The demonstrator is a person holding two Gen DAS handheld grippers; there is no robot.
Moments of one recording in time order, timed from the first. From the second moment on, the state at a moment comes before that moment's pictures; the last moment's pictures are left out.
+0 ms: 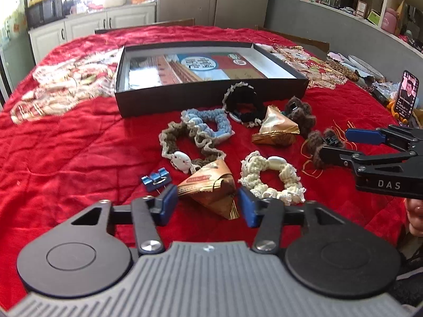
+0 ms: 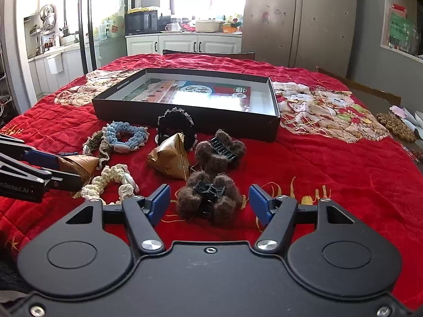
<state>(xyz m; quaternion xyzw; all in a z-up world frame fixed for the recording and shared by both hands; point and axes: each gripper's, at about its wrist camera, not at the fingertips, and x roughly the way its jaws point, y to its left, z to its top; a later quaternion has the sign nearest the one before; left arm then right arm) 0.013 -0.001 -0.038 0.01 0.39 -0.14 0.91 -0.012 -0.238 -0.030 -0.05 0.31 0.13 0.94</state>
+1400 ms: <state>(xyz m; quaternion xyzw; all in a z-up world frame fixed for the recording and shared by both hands) 0.021 0.004 -0.028 0.00 0.34 -0.15 0.93 0.004 -0.246 -0.031 -0.02 0.31 0.13 0.94</state>
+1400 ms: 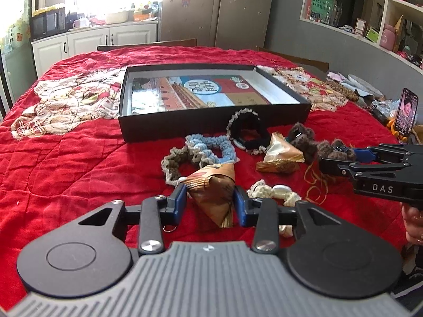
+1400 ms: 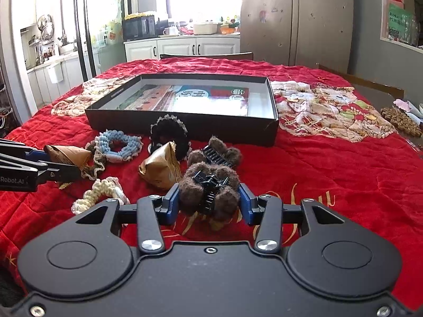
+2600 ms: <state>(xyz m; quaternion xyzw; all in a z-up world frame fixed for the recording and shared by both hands) 0.081 0.011 0.018 -0.02 0.28 -0.14 0.95 0.067 -0.232 0.026 -0.03 0.23 0.14 0.96</state>
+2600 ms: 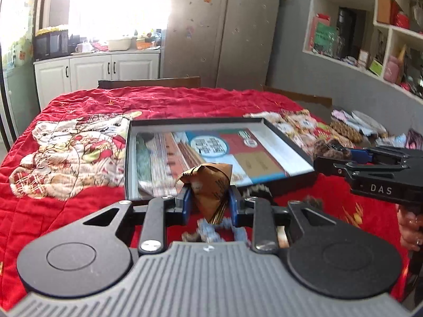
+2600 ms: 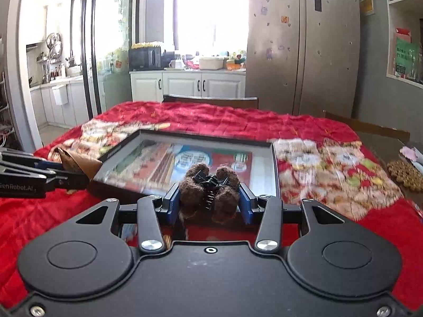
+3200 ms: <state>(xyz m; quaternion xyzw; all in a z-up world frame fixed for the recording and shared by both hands) 0.200 0.002 0.004 -0.03 0.29 -0.08 0.95 0.195 -0.197 0.003 -0.04 0.24 0.13 0.96</state>
